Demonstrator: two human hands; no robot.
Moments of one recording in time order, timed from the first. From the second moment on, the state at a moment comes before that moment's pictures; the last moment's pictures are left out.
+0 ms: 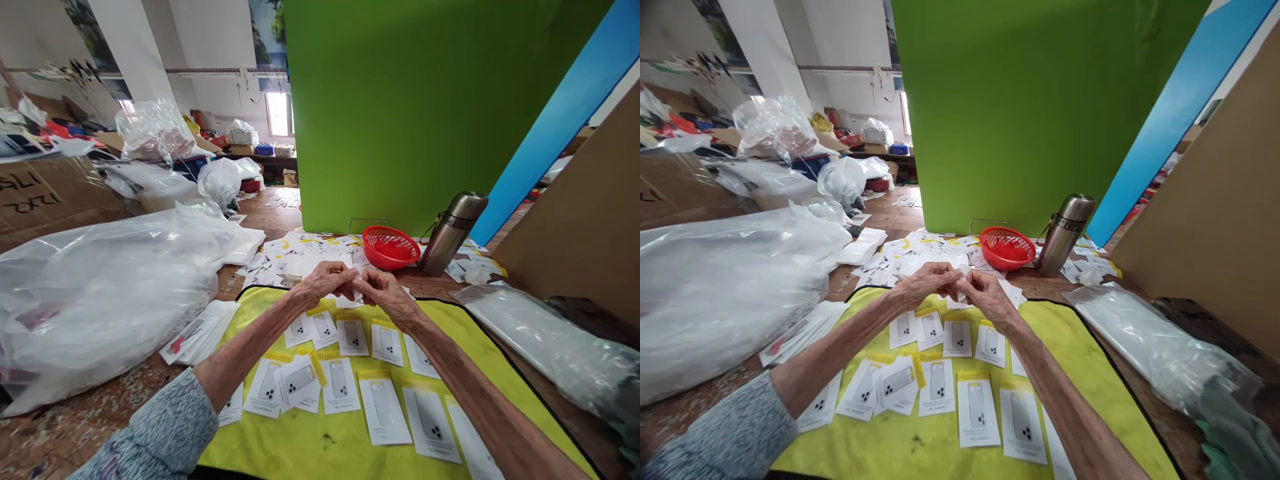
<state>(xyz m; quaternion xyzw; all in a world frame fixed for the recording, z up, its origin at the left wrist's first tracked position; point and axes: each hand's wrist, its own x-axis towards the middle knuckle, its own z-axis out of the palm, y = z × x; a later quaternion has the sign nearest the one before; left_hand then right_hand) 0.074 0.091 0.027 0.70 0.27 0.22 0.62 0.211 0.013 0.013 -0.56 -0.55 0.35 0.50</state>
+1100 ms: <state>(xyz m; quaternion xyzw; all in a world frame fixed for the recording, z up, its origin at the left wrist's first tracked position) 0.084 0.075 0.023 0.86 0.37 0.20 0.27 0.229 0.017 0.003 -0.65 -0.64 0.16 0.38</state>
